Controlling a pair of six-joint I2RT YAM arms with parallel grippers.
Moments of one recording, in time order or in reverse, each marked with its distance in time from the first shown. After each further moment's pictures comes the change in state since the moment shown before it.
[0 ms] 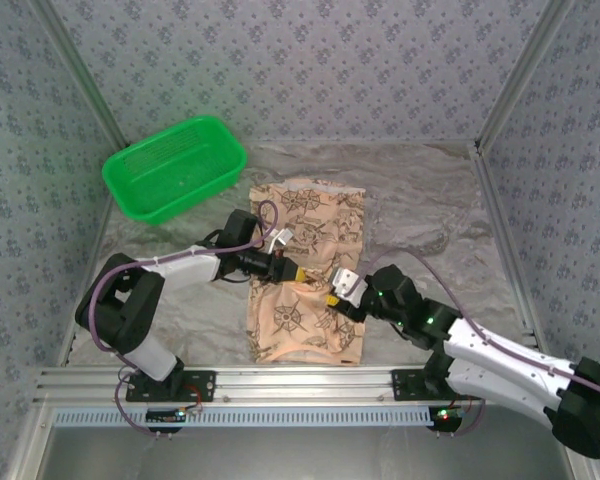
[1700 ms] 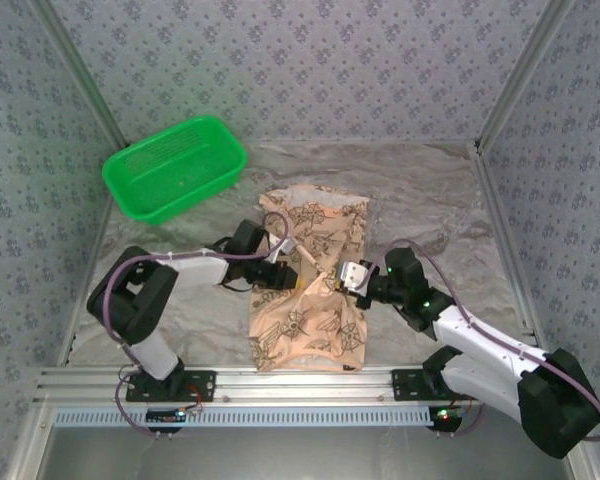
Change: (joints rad) left arm -0.043 0.095 -0.020 -0.042 -0.319 0.176; right arm -0.273 0.183 -0.040 0.203 -0.414 -0.213
